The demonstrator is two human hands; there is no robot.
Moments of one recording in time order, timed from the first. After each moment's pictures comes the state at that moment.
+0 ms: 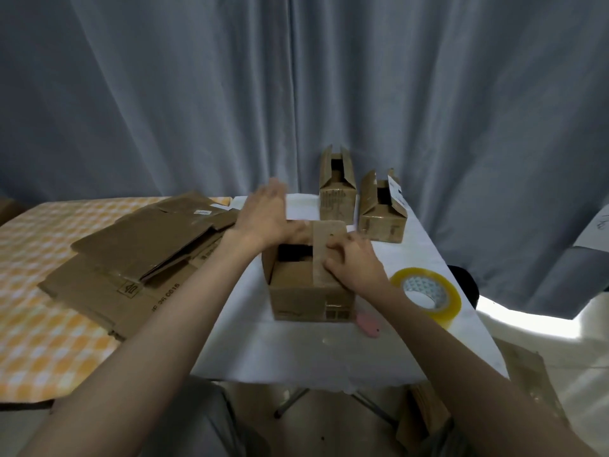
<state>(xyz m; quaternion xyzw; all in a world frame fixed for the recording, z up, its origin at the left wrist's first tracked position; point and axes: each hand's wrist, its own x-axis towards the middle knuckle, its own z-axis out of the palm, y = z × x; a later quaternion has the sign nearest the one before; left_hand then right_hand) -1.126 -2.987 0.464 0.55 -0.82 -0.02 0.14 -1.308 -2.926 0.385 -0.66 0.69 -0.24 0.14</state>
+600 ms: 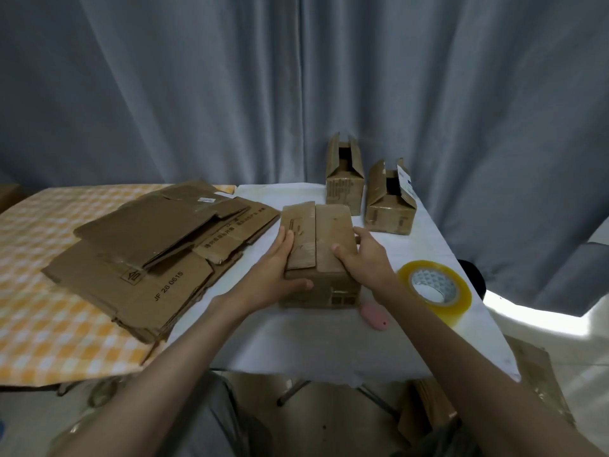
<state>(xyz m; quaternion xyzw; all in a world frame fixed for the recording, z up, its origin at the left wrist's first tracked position) -1.098 -2.932 0.373 0.51 -0.80 -0.26 0.16 -1.305 -2.917 0.377 -0.55 0.68 -0.39 0.29</state>
